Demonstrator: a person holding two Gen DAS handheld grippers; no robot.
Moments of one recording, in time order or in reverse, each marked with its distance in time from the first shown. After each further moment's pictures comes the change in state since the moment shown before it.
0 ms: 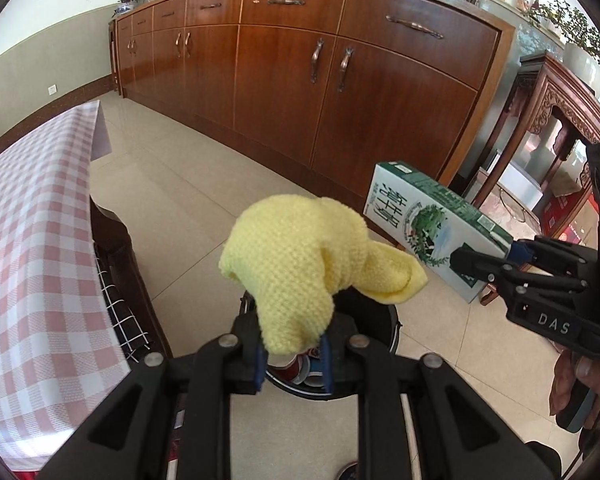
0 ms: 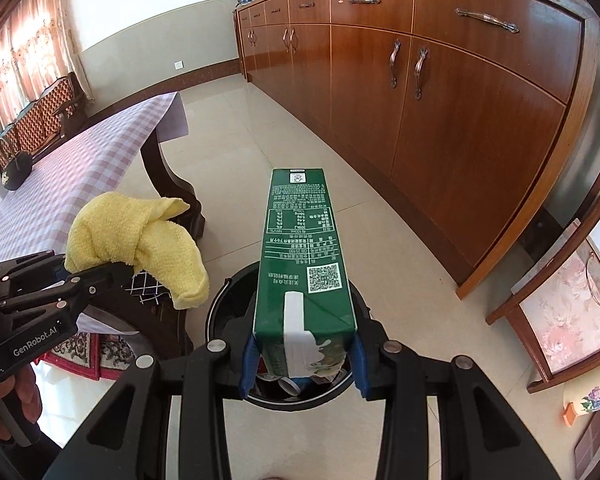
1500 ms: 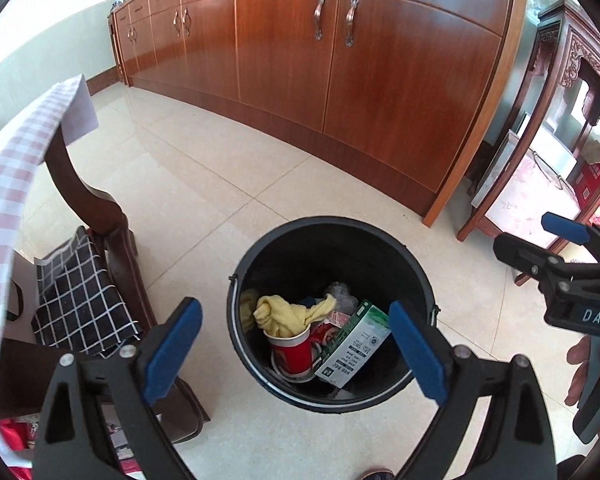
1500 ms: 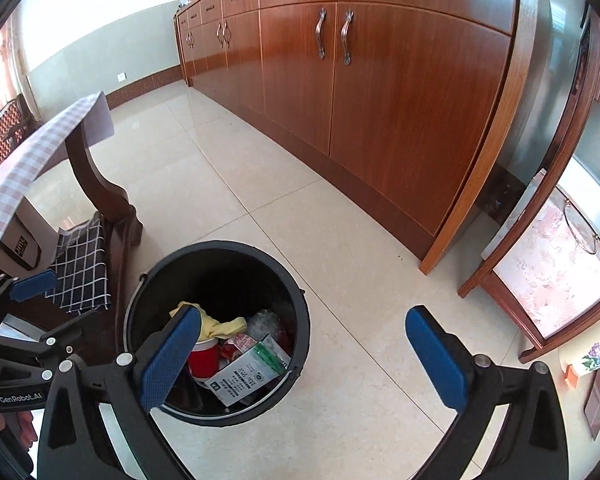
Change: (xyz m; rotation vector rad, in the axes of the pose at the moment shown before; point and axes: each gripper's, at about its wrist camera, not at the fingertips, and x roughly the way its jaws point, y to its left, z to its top) left arm 0.055 -0.018 -0.018 0.024 0.058 0.098; right arm 0.041 -0.052 -0.041 0.121 -0.026 -0.157
